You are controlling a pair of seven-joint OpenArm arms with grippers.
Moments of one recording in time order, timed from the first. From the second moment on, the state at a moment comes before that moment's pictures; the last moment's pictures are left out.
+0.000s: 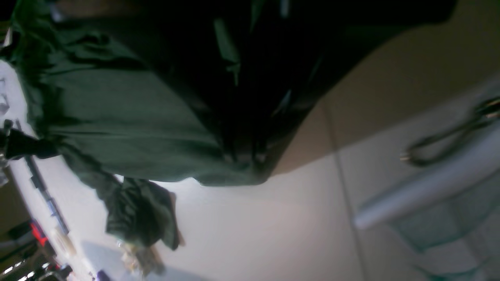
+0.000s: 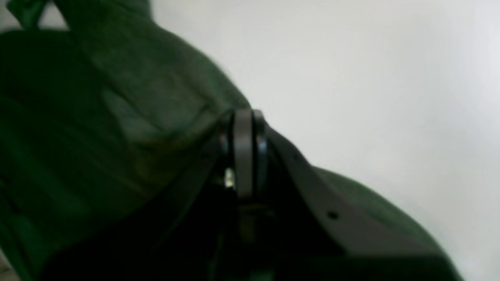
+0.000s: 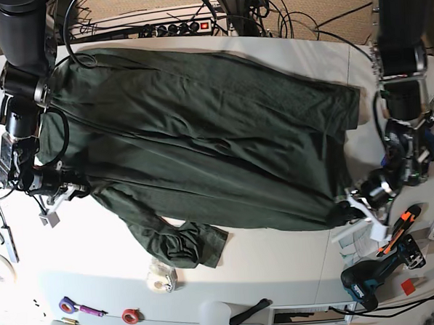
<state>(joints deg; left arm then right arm) -31.1 -20.4 -3.0 42.1 -46.3 -43.0 37.4 34.7 30.2 11.8 33.7 30.2 39.8 -53.0</state>
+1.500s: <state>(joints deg) -13.3 -30.1 -2.7 57.3 -82.7 -43.6 81.2 1.7 29.5 43.6 80.4 54.1 39.8 -78.2</state>
